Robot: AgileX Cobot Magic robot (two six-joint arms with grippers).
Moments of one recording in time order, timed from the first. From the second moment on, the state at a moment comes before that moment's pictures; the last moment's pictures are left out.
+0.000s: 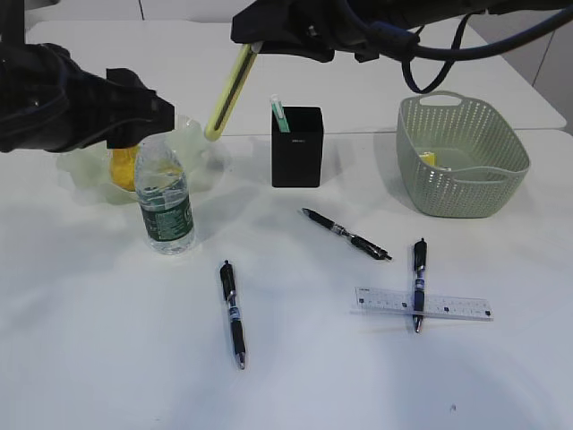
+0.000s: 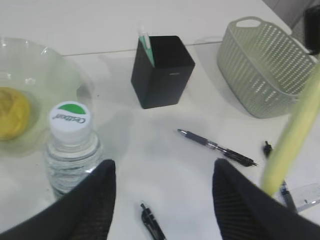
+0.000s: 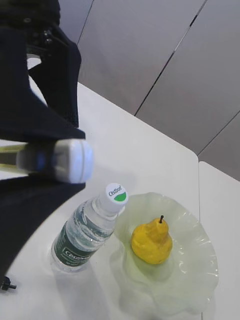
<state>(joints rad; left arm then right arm) -0.53 1.34 -0.88 0.25 0.15 -0.58 0.36 1.73 -1.46 1.18 0.70 -0.66</state>
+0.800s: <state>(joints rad) -0.14 1.32 -0.82 0.25 0.27 -0.58 0.36 1.73 -1.46 1.18 0.64 -0.66</state>
